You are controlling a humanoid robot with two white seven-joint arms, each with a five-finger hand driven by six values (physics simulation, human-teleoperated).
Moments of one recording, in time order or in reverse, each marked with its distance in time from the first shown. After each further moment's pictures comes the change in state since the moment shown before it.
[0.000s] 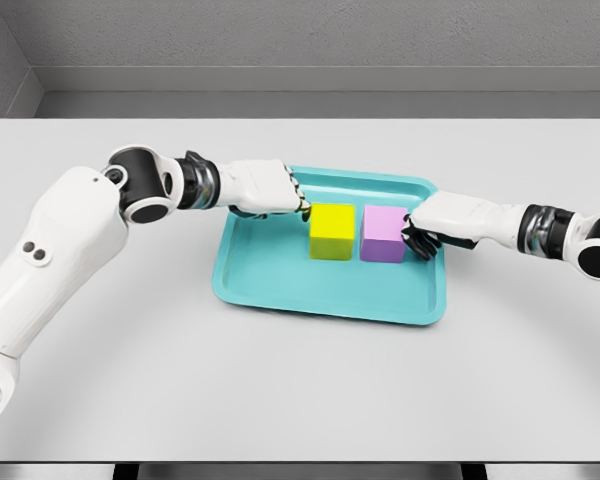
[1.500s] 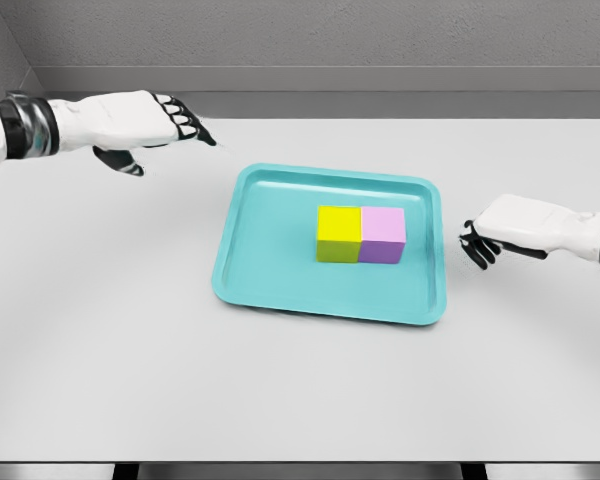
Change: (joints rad) left arm -0.040 0.388 0.118 -0.081 0.389 -0.003 0.000; right arm 0.216 -0.195 -0.297 -0.176 -0.007 -0.058 0.084
